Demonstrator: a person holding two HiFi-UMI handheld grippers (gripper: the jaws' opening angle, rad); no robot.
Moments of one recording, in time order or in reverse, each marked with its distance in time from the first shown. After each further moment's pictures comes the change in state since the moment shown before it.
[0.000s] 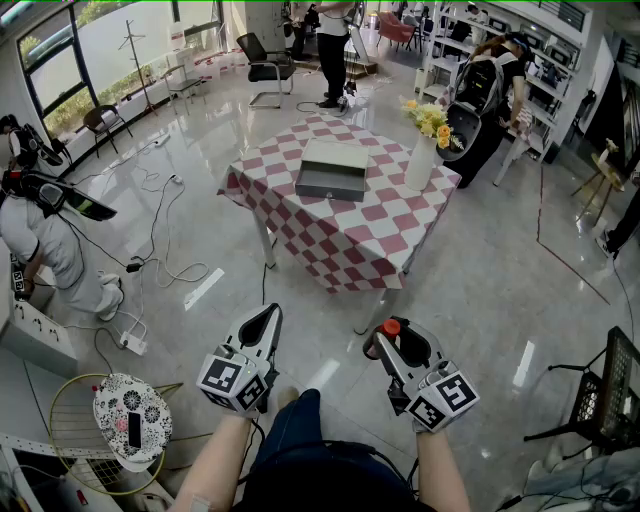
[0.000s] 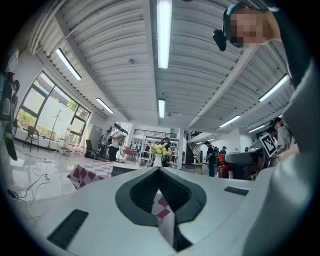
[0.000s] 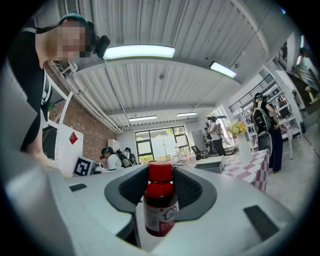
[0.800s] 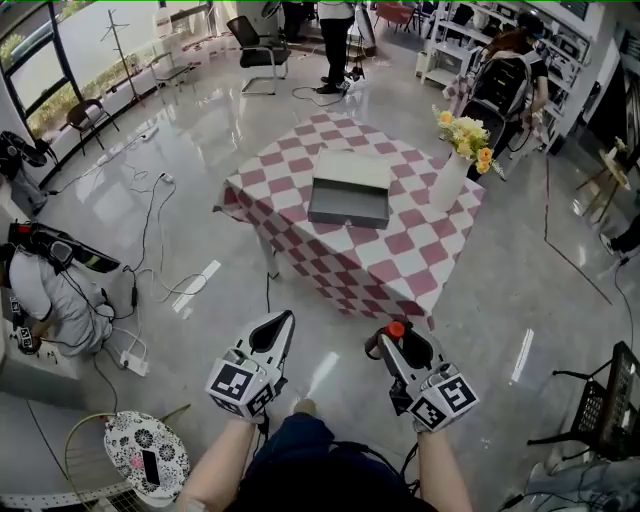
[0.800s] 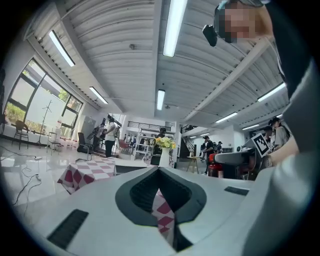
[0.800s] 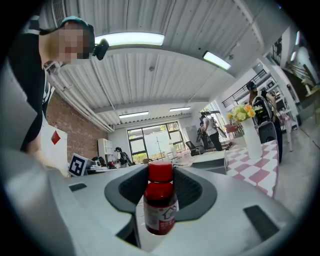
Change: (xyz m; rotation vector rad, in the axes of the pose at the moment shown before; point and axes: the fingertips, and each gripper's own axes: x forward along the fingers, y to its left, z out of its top) left arm 0.133 0.146 -0.008 0.007 0.089 -0.094; right arm 0.190 -0.087 -0.020 0.053 0.032 -0.062
